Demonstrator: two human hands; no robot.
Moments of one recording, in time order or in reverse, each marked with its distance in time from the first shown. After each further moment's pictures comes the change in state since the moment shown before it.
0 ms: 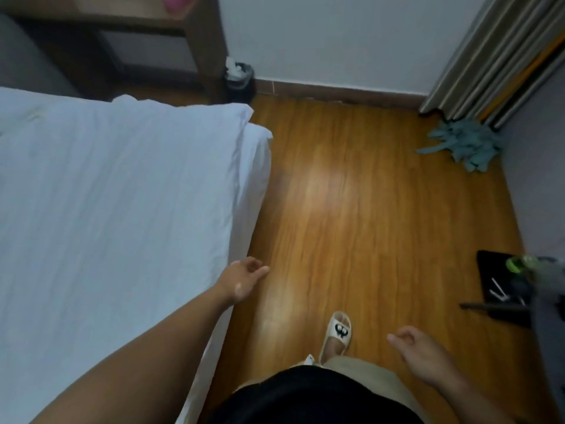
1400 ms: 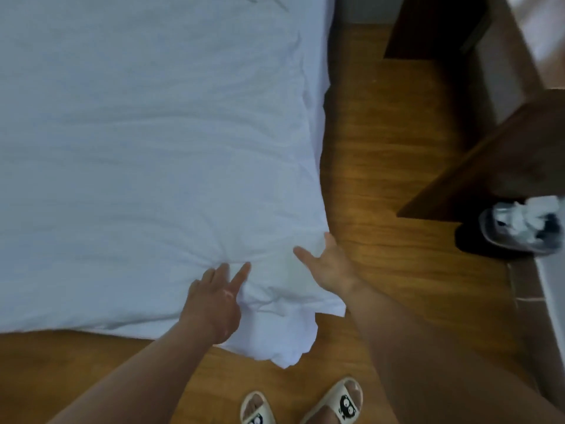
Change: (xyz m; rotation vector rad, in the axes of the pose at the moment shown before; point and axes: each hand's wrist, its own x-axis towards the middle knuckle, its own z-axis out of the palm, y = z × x) left_hand 0.650 0.087 -0.248 -0.113 0.451 -1.011; right_hand 0.730 -0.899 0.027 -0.918 -0.746 -0.883
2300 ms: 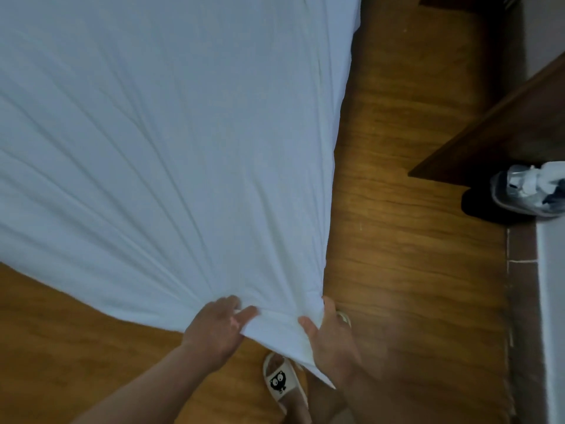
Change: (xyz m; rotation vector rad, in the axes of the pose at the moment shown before) left_hand -0.160 0.000 0.136 -0.110 -0.099 0.247; right_hand -0.187 0.152 0.132 -0.173 -0.074 0.122
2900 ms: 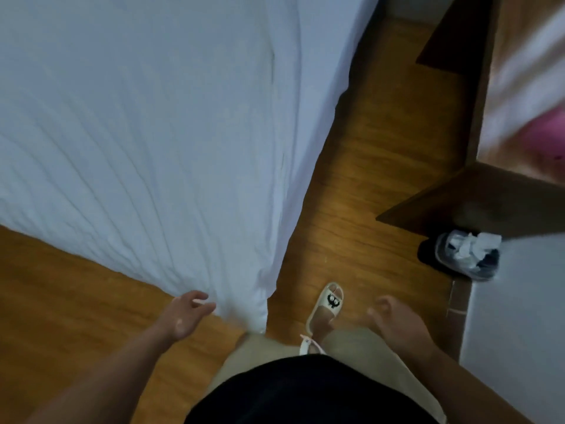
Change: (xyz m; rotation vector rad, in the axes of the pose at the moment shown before) left_hand -0.005 0.084 -0.204 -1.039 -0.041 -0.714; right_hand -0.020 -0.013 -0.398 -0.472 -0.045 -0.053
